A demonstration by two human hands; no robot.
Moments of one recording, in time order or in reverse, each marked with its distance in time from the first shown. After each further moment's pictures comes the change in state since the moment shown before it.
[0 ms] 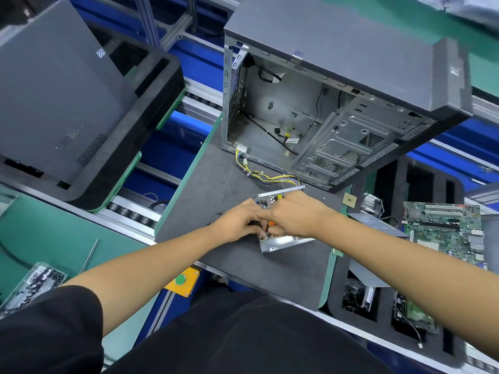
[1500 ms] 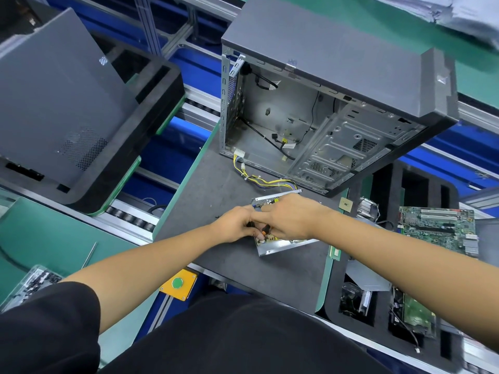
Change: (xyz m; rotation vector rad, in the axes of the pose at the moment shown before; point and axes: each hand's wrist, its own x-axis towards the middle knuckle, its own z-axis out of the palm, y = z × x) left_hand 0.003 0.010 -0.009 0.013 -0.075 -0.102; right_hand -0.006 0.004 -0.006 0.093 0.060 -0.076
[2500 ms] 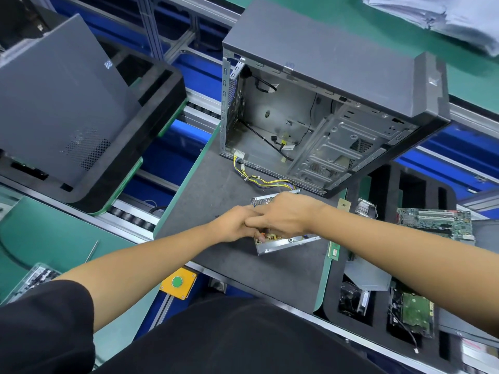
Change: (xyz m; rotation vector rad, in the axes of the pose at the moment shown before) left_hand -0.008 0.017 0.000 -0.117 0.025 0.018; right_hand 0.005 0.000 -0.003 -0.169 -0.042 -0.109
